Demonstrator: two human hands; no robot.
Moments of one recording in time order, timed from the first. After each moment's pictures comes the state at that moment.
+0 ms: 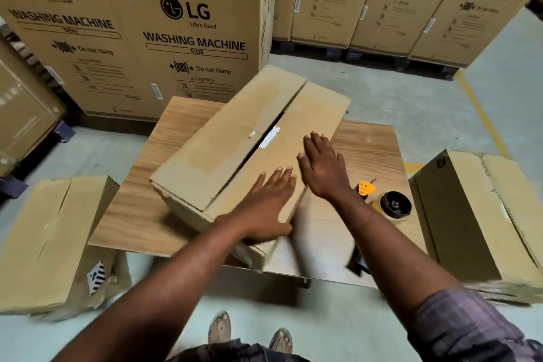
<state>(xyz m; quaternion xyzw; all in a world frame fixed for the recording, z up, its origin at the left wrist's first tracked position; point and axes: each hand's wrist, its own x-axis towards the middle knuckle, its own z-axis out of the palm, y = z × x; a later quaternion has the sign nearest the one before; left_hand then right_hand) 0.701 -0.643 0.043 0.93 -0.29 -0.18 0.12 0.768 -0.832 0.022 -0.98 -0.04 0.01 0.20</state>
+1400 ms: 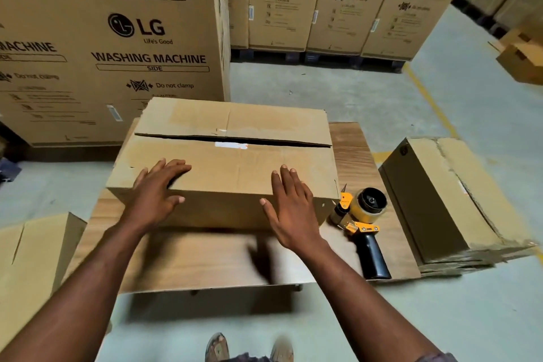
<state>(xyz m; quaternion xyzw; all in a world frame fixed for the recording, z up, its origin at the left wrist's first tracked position) 0.771 -0.481 0.026 0.95 -0.11 -0.02 0.29 0.691 -0.786 0.006 -0.98 -0.03 -0.06 0.17</state>
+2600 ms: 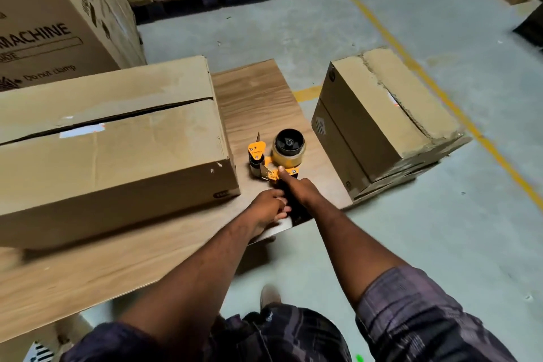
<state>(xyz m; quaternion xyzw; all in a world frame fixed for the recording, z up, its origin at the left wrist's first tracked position) 0.652 -0.885 -0.079 0.69 0.05 -0.50 0.53 0.629 -1.012 -0.100 -0.67 0.44 0.18 0.56</state>
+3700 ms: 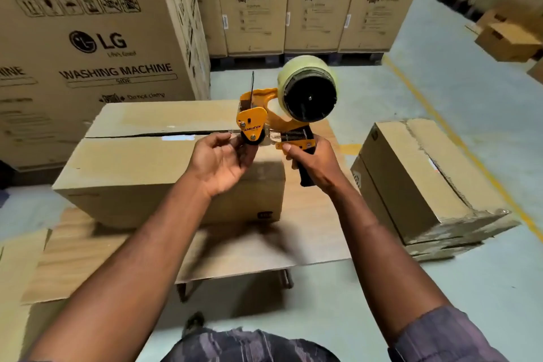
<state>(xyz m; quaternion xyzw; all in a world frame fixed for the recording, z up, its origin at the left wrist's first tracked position) 0.729 -0.733 0.113 0.32 0.11 -0.32 0.88 0.676 -0.944 0.092 -0.77 0.04 -0.07 0.64</state>
